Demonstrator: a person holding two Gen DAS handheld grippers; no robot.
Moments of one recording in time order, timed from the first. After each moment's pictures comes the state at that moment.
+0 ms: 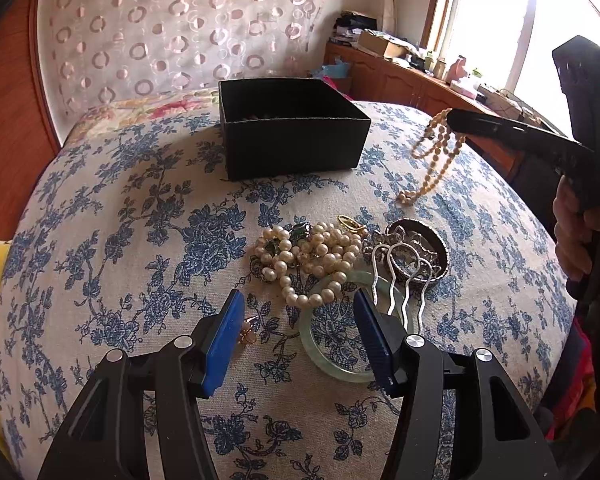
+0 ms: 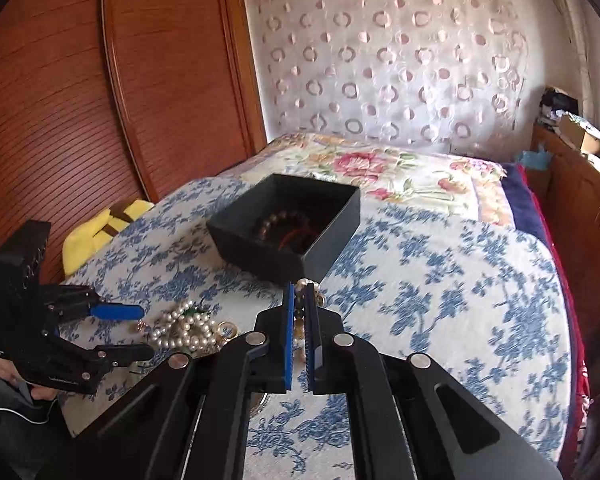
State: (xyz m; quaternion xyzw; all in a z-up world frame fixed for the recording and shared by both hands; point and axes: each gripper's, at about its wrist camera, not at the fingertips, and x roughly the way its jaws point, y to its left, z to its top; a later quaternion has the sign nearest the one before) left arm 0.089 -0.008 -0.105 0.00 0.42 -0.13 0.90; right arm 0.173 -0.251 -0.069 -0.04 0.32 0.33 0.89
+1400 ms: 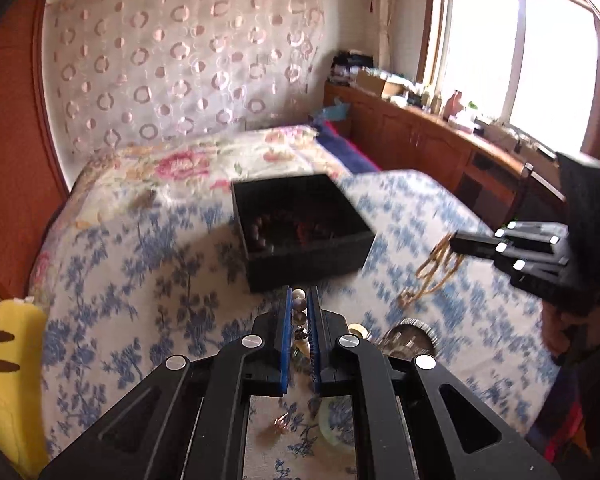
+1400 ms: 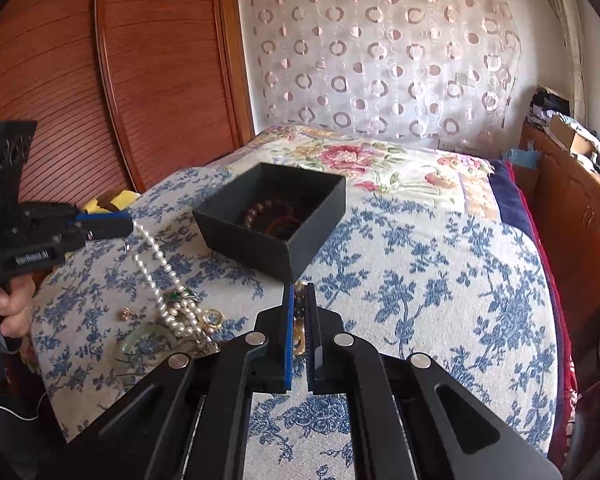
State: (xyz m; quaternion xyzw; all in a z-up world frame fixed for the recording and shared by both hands) left arm 0.115 -0.002 -0.024 0.01 0.34 -0.13 0.93; right arm 0.169 -0.251 -0.070 -0.06 0.33 0.30 0.89
